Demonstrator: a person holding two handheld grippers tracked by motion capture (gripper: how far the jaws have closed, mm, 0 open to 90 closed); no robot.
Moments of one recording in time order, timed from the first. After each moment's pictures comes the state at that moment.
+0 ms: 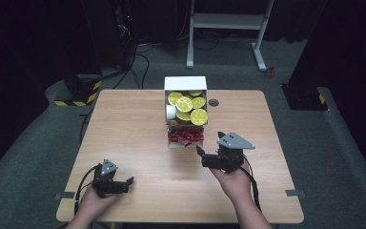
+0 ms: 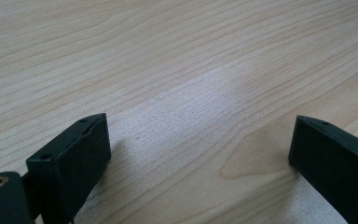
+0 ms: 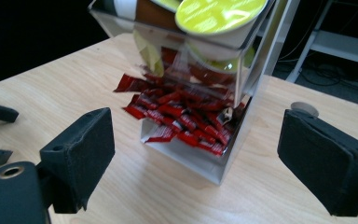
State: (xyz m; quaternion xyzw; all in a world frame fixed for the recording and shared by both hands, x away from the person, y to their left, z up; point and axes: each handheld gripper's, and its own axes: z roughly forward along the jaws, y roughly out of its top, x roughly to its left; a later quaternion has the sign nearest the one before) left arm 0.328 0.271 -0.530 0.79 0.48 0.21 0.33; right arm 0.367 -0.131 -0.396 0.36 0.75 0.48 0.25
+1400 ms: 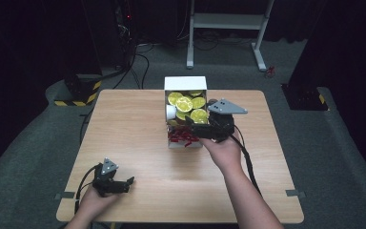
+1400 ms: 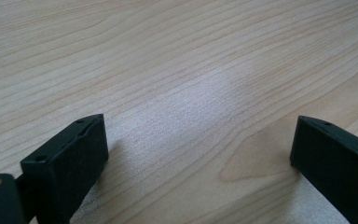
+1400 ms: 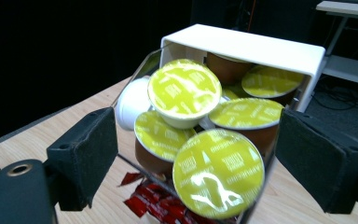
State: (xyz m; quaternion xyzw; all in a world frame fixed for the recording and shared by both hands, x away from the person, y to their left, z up) left arm 0.330 0.271 -0.530 0.79 0.48 0.21 0.33; right arm 0.417 -0.098 -0.333 0.35 0.74 0.52 0.24
